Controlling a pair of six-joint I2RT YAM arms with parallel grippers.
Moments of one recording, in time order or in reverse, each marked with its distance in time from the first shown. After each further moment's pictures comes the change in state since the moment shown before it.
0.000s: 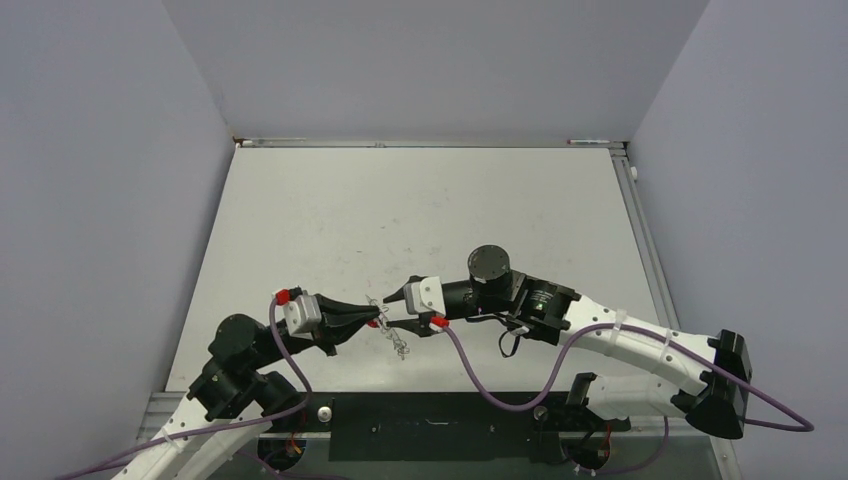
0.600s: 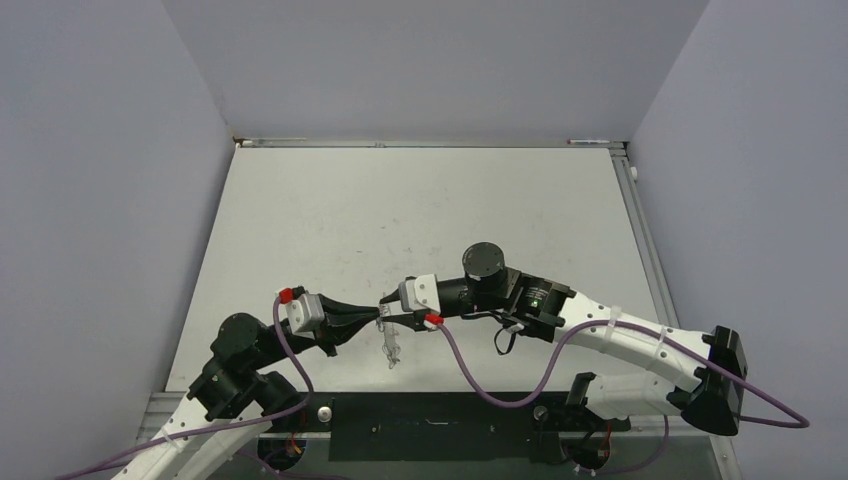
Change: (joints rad) left arm 0.000 0.002 0.000 -0.036 -0.011 -0.001; right arm 0.004 0.026 0.026 -0.004 0.002 -0.008
